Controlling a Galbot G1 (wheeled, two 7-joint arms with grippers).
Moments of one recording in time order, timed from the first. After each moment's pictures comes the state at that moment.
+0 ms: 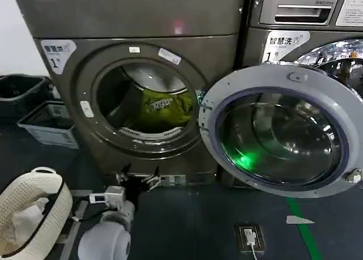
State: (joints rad) left arm 1.30 -1.57 -0.42 -2.24 0.10 0.74 0.04; right arm -1.68 1.19 2.36 1.69 0.65 -0.09 0.13
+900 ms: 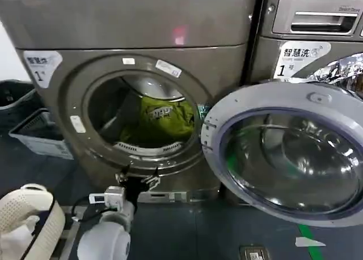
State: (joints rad) left arm 1.32 -1.57 -0.42 -2.24 0.08 0.74 0.01; right arm -1.68 1.21 2.36 1.70 0.66 -0.10 0.13
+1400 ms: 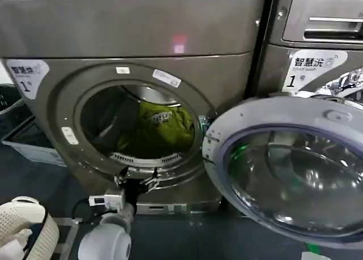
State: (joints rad) left arm 1.31 -1.56 -0.43 -2.24 0.11 0.74 0.05; right arm -1.67 1.21 2.35 1.71 0.66 -0.09 0.13
